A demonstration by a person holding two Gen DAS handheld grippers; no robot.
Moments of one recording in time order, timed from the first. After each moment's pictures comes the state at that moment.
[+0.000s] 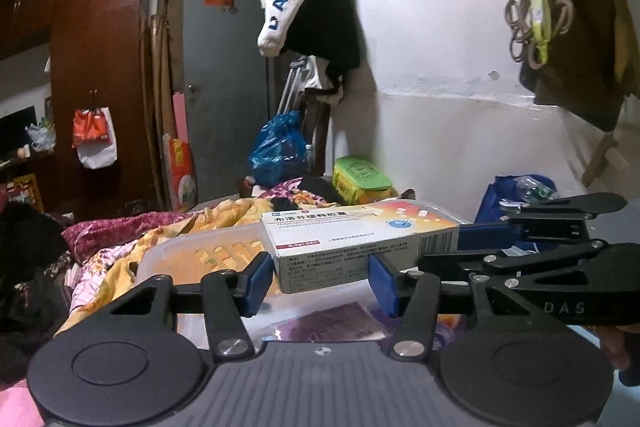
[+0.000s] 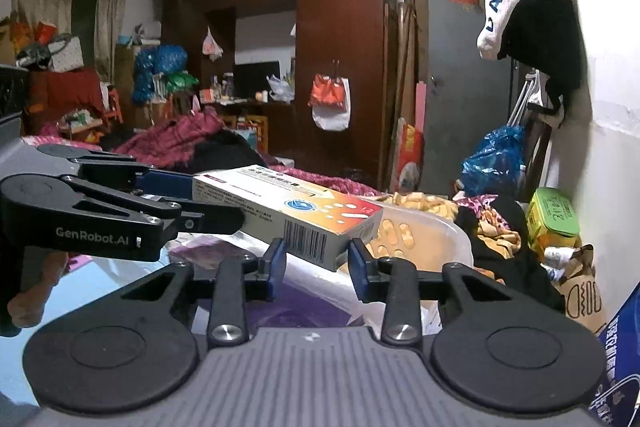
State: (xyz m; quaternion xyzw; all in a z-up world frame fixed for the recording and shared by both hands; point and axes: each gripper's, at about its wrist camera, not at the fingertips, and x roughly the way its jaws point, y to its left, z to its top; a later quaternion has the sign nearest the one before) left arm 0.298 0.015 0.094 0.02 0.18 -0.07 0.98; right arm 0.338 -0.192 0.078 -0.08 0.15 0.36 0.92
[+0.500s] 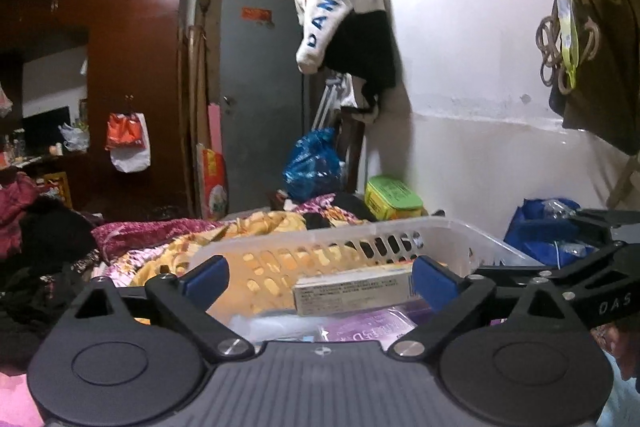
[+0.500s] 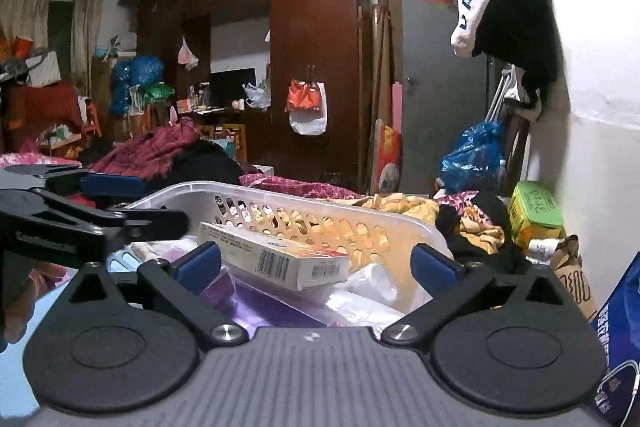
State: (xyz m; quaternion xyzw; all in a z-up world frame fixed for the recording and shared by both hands) left arm 0.279 0.028 0.101 0.01 0.15 -0.02 0.99; right arm 0.337 -0.210 0.088 -0.05 0.16 0.33 0.93
